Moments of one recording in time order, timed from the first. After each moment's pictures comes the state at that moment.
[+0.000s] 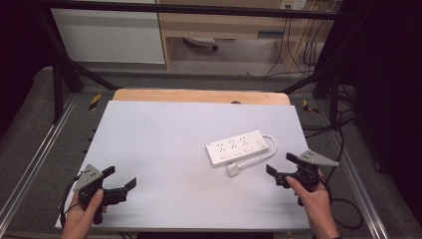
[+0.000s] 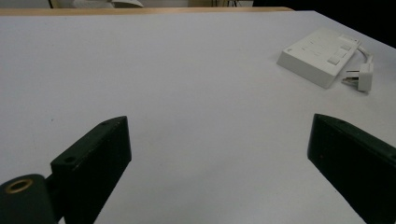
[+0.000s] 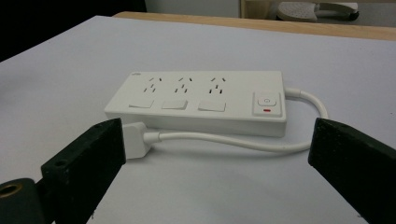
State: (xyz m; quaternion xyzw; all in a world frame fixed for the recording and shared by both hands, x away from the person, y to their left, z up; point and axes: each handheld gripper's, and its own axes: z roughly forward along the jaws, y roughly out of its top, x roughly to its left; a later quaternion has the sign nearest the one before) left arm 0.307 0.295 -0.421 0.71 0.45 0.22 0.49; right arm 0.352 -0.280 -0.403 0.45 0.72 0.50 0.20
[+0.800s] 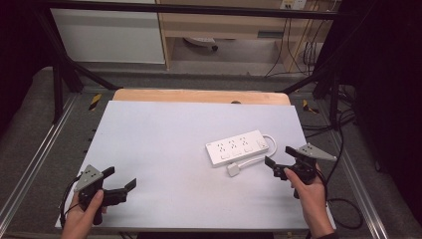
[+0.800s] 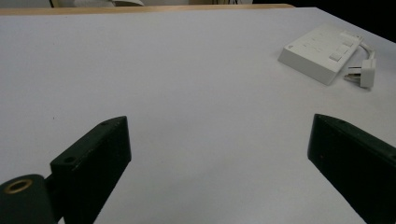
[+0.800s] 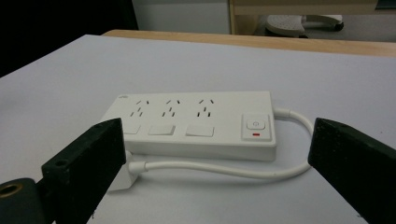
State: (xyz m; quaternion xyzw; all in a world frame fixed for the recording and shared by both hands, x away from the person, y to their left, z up) left arm 0.306 0.295 -0.422 0.71 0.45 0.22 0.49; right arm 0.369 -0.277 -0.400 0.46 0.69 0.51 0.22
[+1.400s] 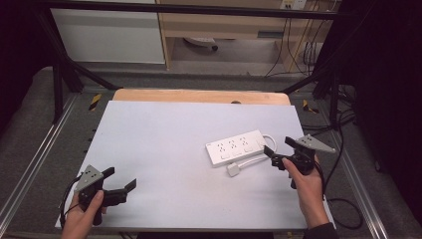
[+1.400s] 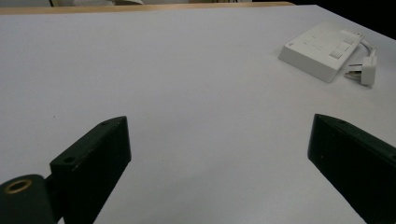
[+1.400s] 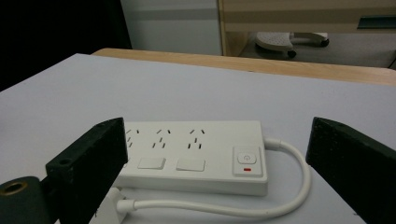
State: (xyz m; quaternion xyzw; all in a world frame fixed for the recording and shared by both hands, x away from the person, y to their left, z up) left arm 0.306 0.296 -0.422 0.72 0.45 0.22 0.49; right arm 0.387 -0.271 -0.386 0.46 0.67 0.52 0.25
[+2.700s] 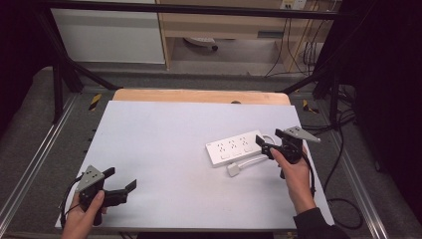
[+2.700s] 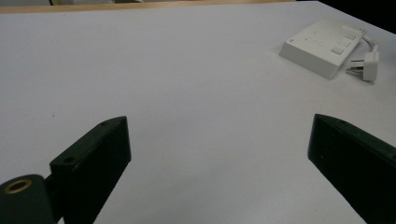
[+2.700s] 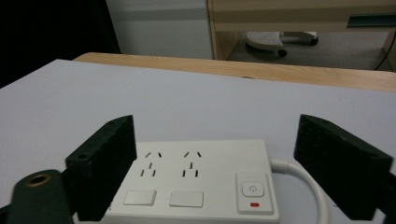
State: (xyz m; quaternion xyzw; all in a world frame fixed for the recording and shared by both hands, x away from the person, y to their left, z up) left arm 0.305 0.295 -0.424 0.72 0.45 0.22 0.48; right arm 0.420 -0.247 -0.390 0.48 0.66 0.51 0.26
